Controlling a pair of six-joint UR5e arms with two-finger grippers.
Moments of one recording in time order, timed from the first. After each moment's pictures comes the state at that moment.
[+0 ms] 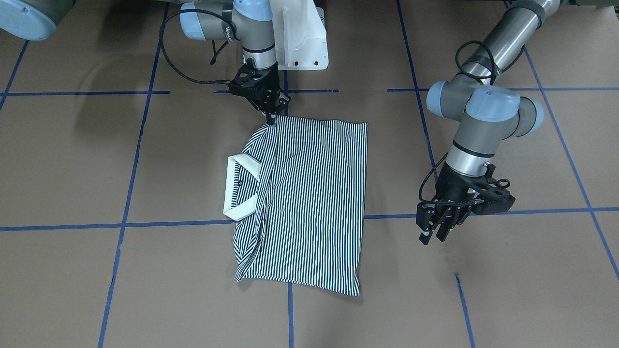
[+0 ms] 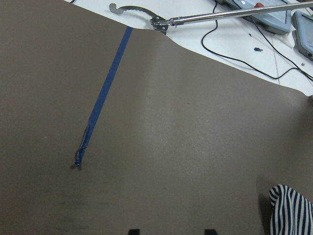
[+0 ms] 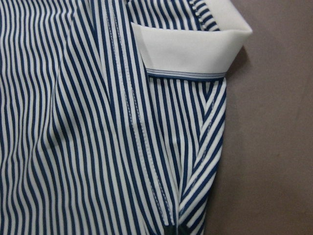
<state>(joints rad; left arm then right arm) -0.83 -2.04 -1.40 -2.37 -1.69 -1.36 0.20 -1.00 1.75 -1.45 1.41 1.86</state>
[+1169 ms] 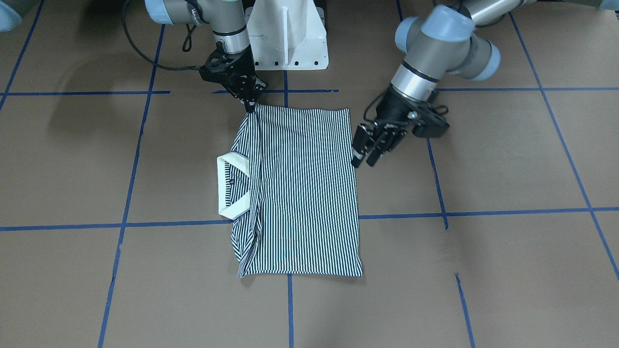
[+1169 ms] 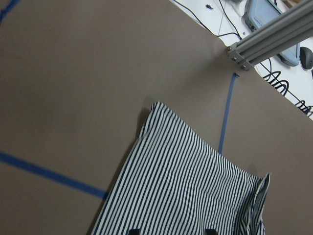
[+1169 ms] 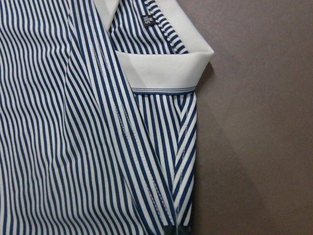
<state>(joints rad) -0.58 -1.93 -1.83 -2.20 -1.68 -1.73 0.20 -1.16 1.95 -1.46 1.42 1.85</state>
